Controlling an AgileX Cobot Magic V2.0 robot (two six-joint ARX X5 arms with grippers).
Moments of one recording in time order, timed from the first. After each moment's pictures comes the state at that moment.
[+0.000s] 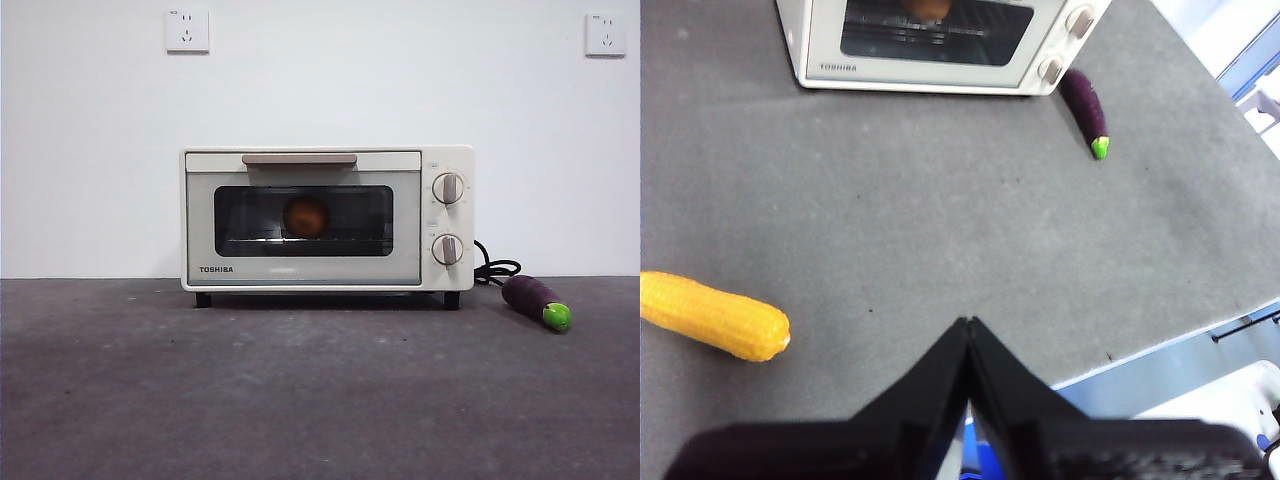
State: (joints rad) left arm -0.02 0.56 1.21 -1.31 0.45 -0.10; right arm 0.88 0.86 1.22 -1.36 0.57 0.49
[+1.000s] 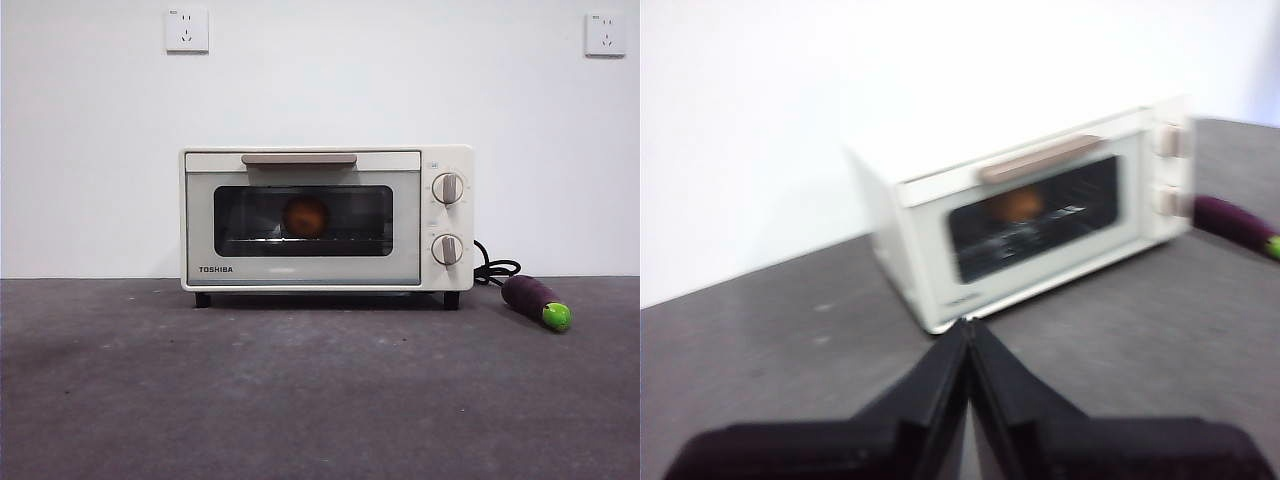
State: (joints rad) left arm 0.00 0.29 0.35 -0.12 0.33 0.16; right arm 0.88 0.86 1.22 -1.36 0.57 0.49
